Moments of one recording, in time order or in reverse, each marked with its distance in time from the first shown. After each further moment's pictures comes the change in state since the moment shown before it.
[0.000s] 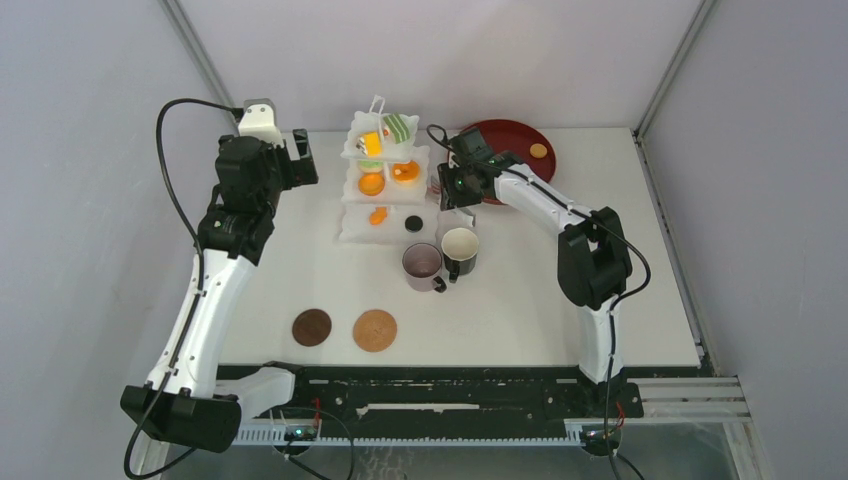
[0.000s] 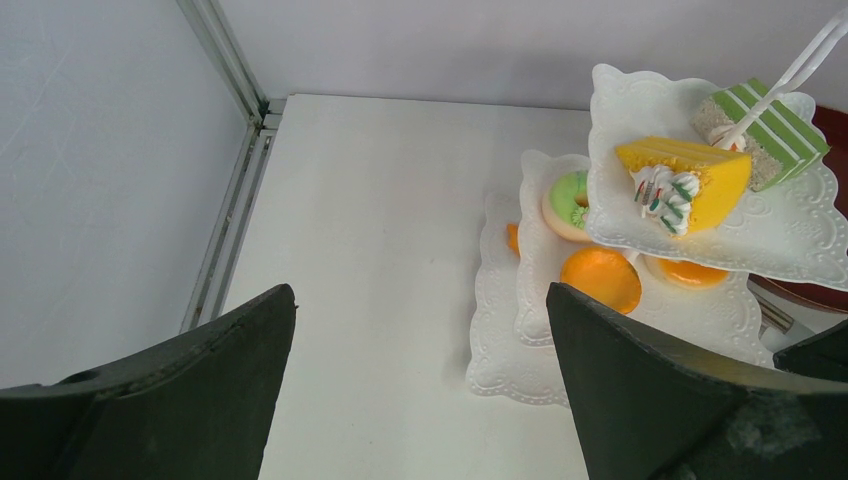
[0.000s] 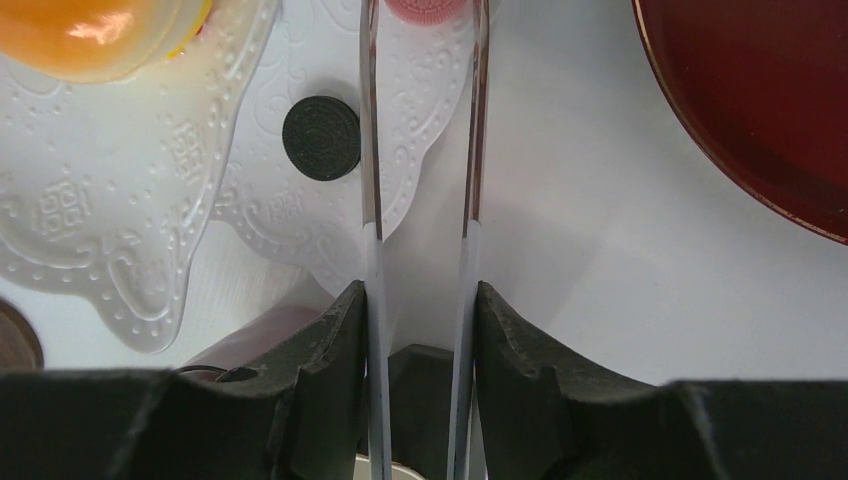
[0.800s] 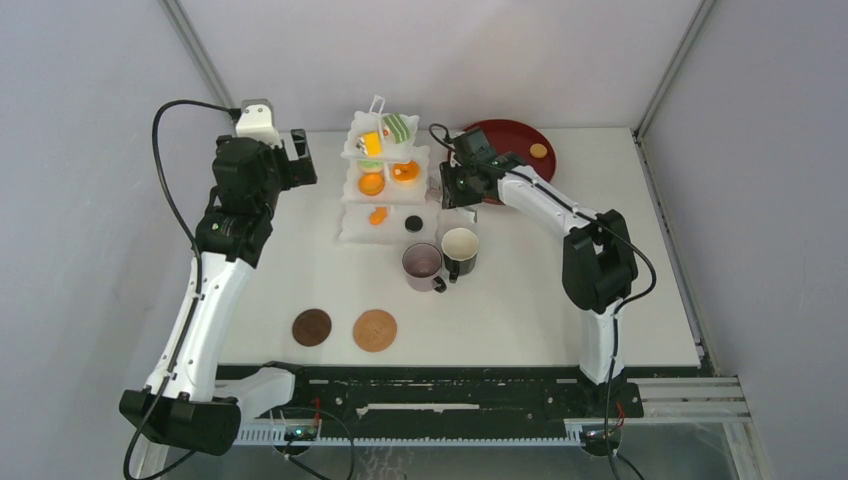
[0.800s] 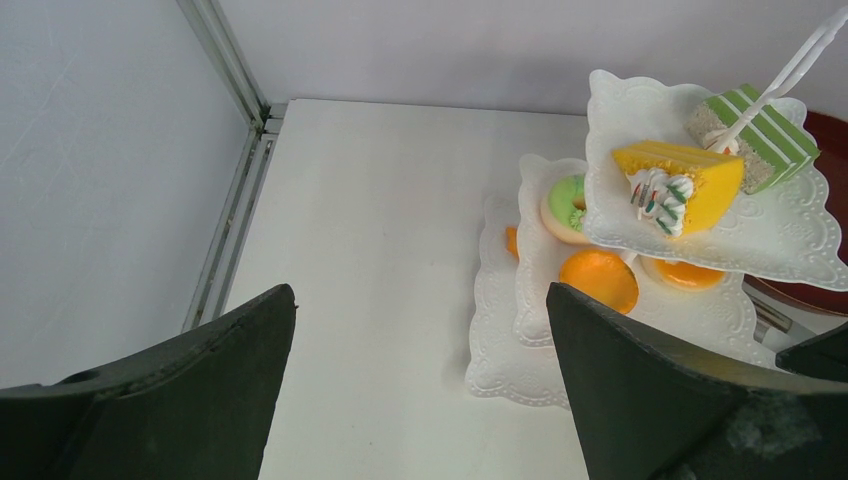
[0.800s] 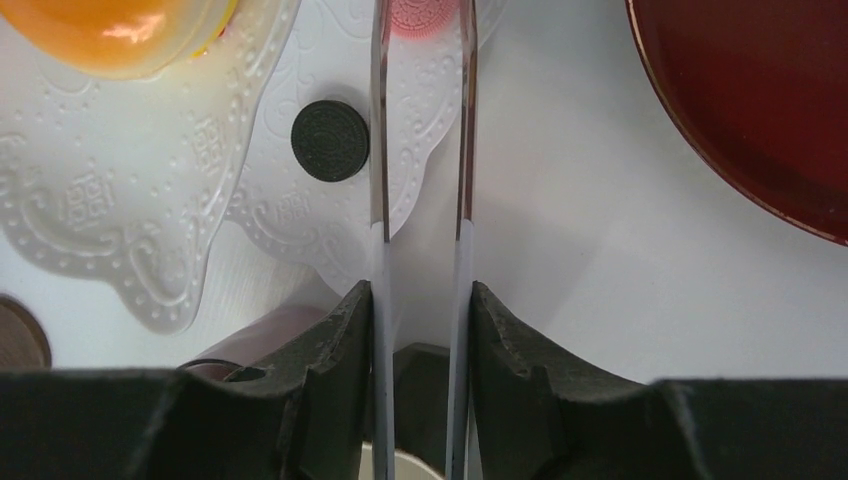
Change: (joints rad) left arm 0.000 -0.013 0.000 -0.001 0.001 0.000; right arm 0.001 -0.032 -0.029 0.026 0.003 0.004
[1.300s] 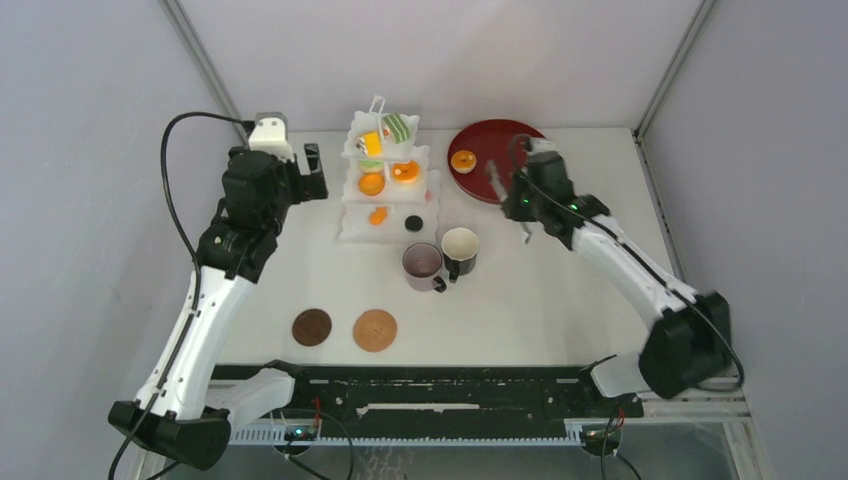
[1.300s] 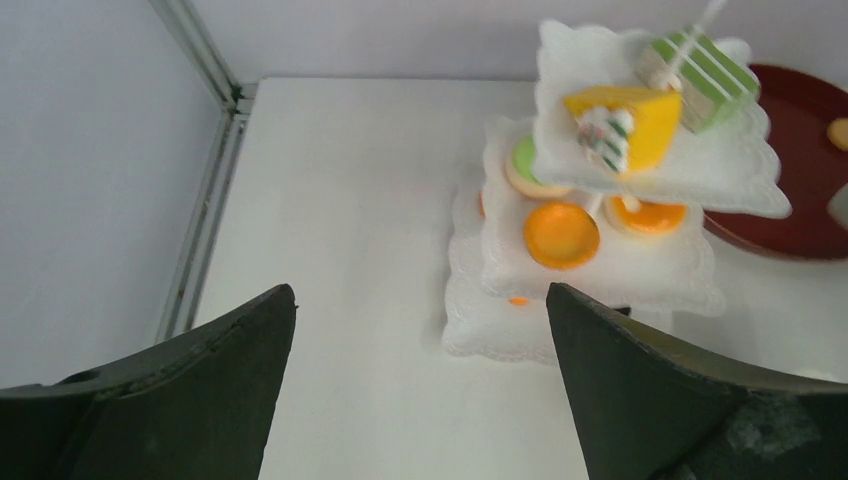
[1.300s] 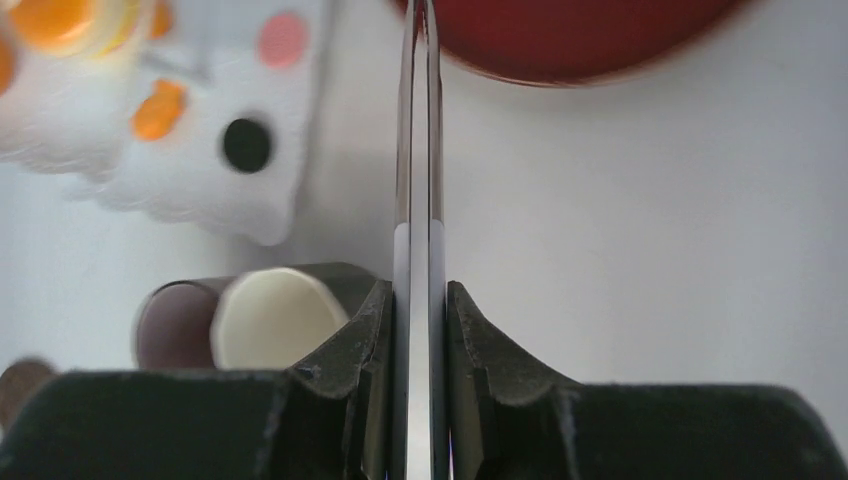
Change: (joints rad) left arm -0.077 -0.040 -0.005 -0.068 -0.038 -0.011; right arm -0.097 -0.511 -0.477 0.168 0.128 0.103
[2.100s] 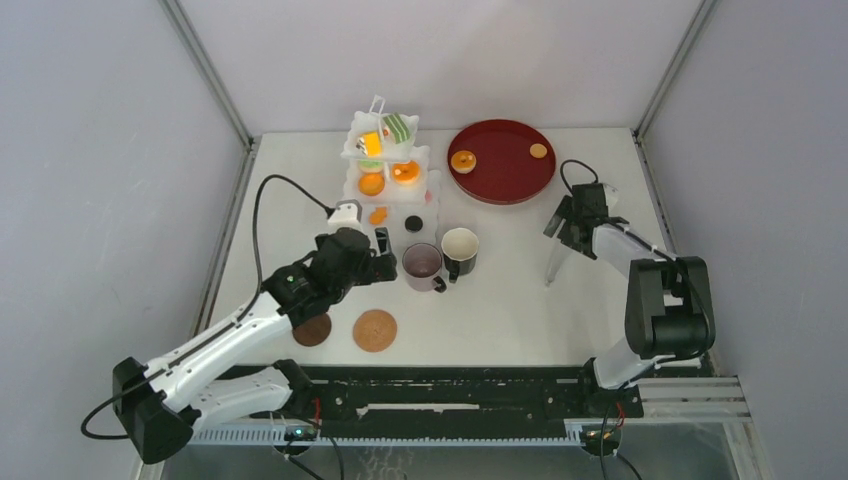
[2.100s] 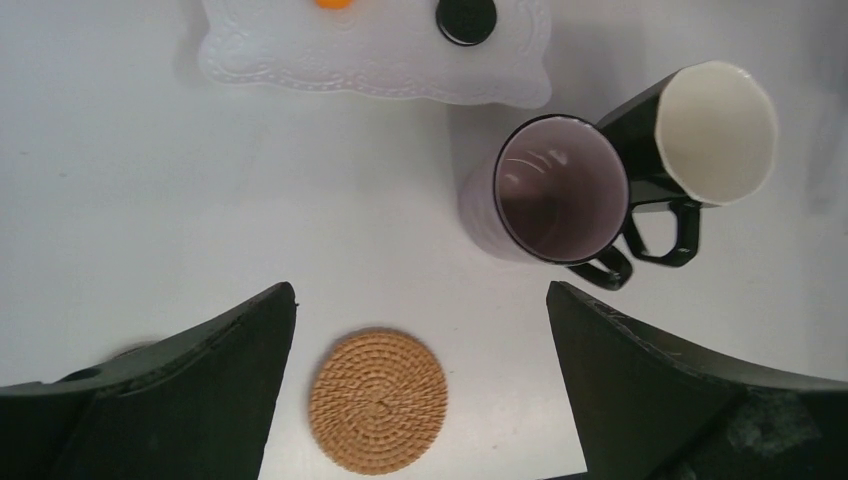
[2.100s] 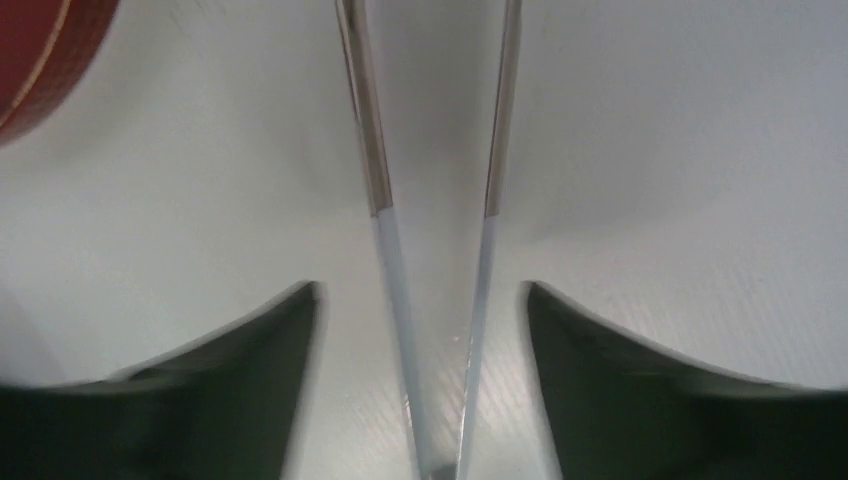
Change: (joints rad) left arm -0.530 -0.089 -0.442 -0.090 -0.143 -0.583; right arm -0.402 0.075 -0.379 0.200 0.143 0.166
